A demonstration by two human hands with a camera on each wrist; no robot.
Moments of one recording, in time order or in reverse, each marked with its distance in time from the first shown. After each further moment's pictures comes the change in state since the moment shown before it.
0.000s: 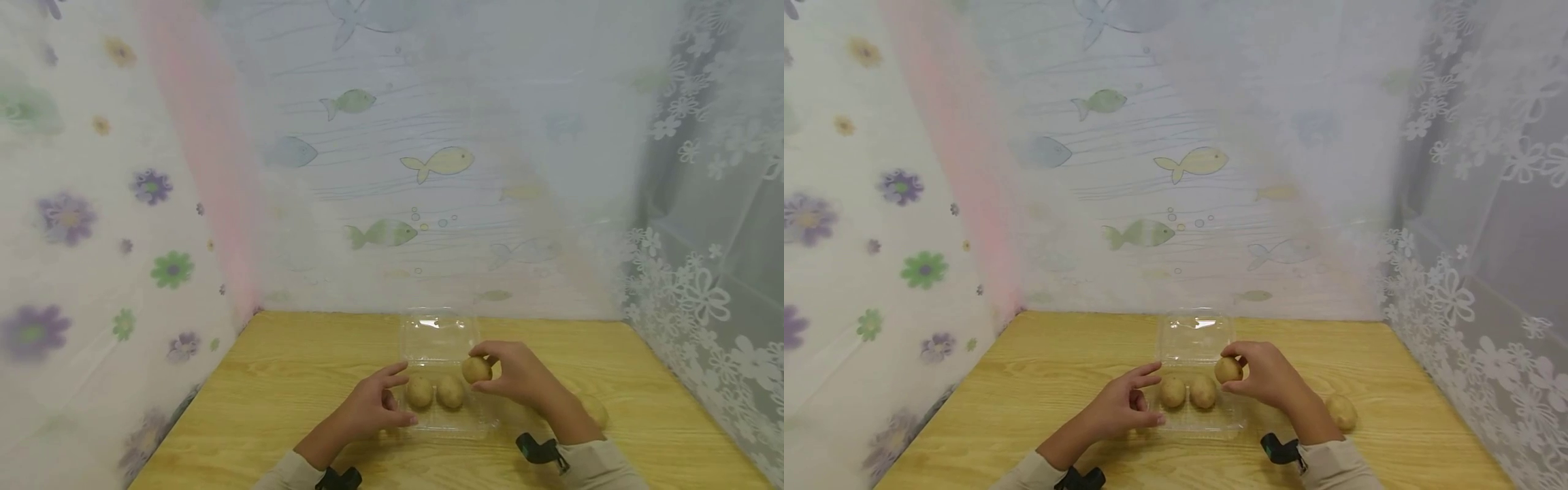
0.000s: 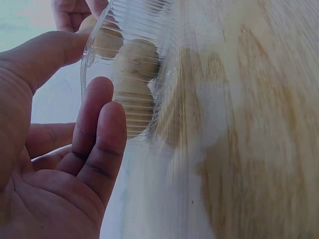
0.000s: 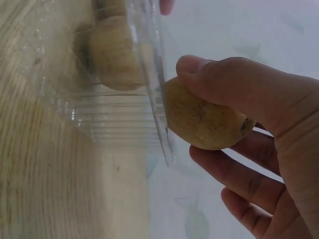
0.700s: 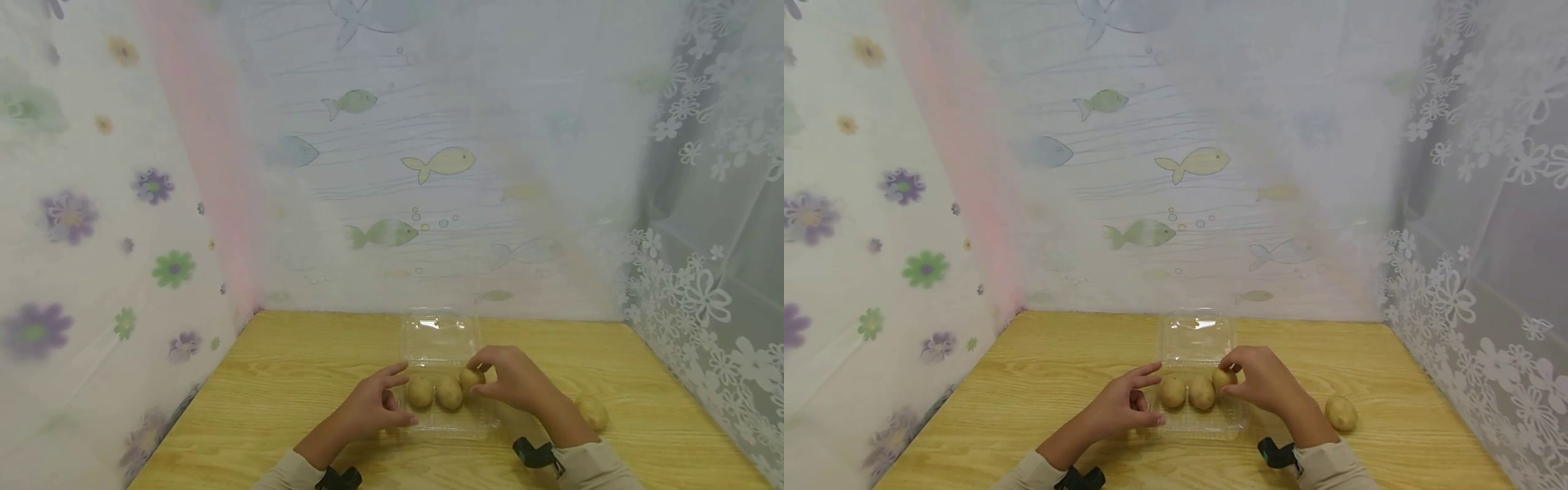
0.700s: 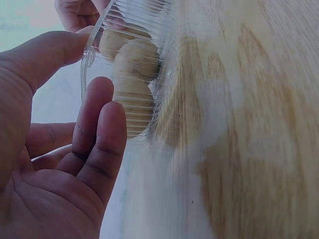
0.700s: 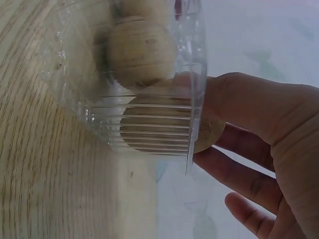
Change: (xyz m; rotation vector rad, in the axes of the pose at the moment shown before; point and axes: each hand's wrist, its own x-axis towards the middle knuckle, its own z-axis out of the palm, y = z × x) left_hand 0.000 0.000 0.000 -0.015 -0.002 0.007; right_hand -0.001 0.000 0.009 -0.054 -0.011 -0.060
